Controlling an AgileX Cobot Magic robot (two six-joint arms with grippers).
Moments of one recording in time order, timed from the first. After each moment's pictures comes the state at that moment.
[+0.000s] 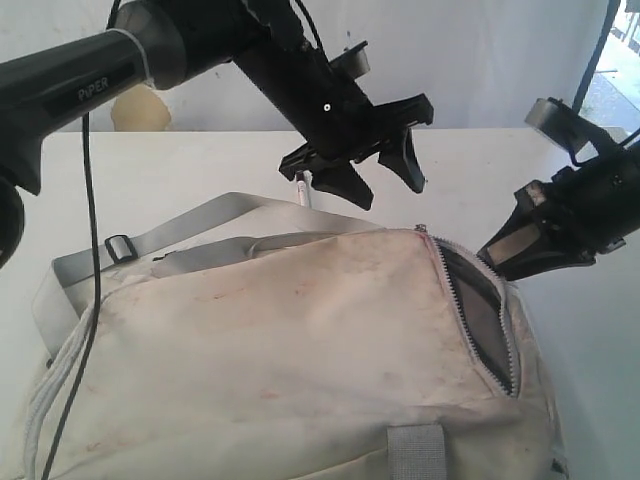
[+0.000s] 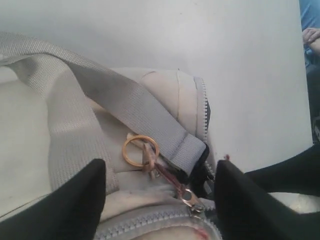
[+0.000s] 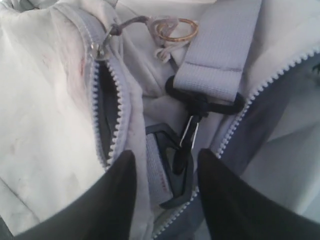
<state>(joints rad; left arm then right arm) -0.61 2.31 -2.23 -0.59 1.21 -0.15 -0.09 1.71 -1.12 0.79 1.22 -0.82</state>
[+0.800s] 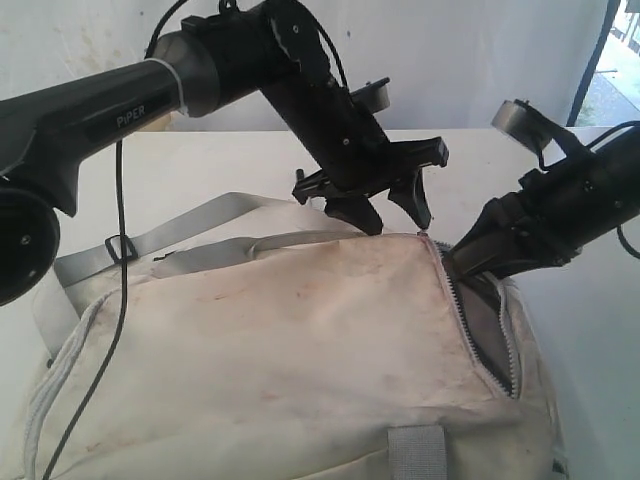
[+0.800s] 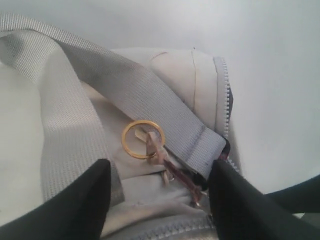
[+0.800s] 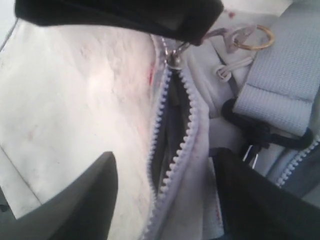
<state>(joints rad) -0.65 2.36 -2.24 -0.55 1.22 -0.13 -0.02 1.71 -1.10 0.83 1.22 -0.92</state>
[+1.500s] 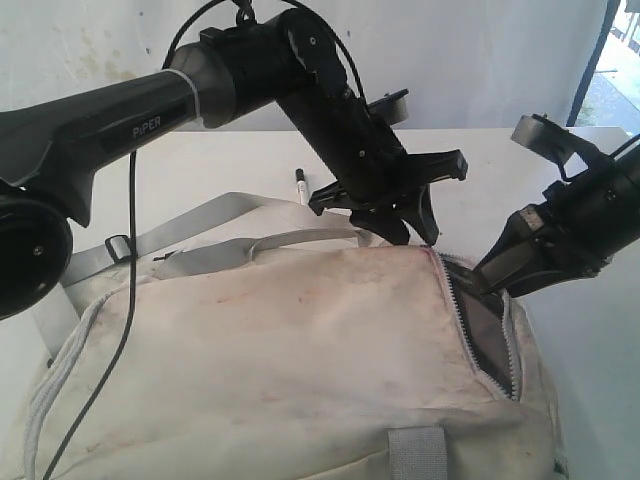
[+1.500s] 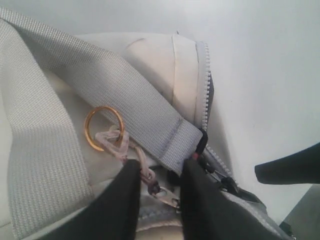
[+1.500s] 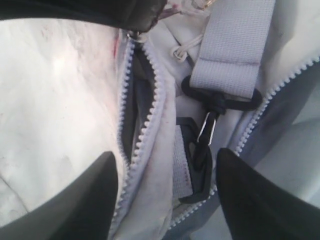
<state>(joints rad) -0.68 2.37 -2.24 -0.57 1.22 -0.11 -0.05 1.70 -1.10 0.73 1.22 -0.86</state>
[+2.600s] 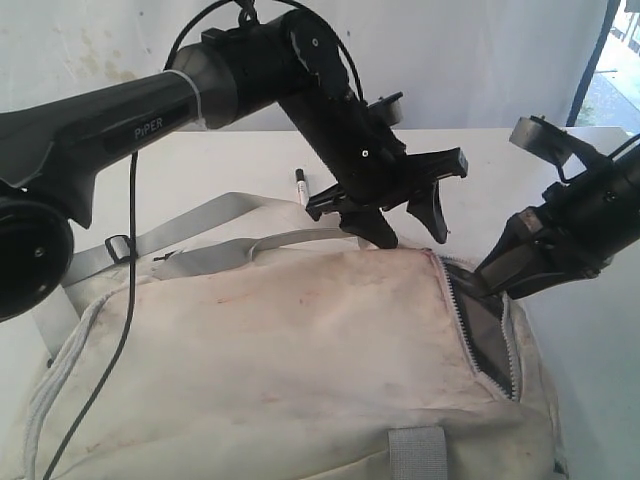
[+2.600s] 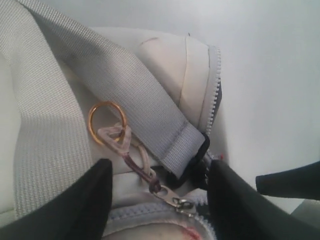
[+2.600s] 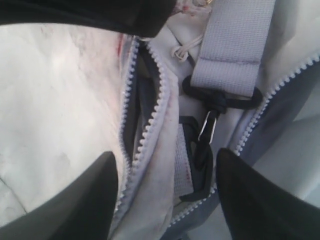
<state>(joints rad) -0.69 2.37 -2.24 -0.55 1.22 -0.23 -0.05 1.70 -1.10 0.72 1.22 -0.86</state>
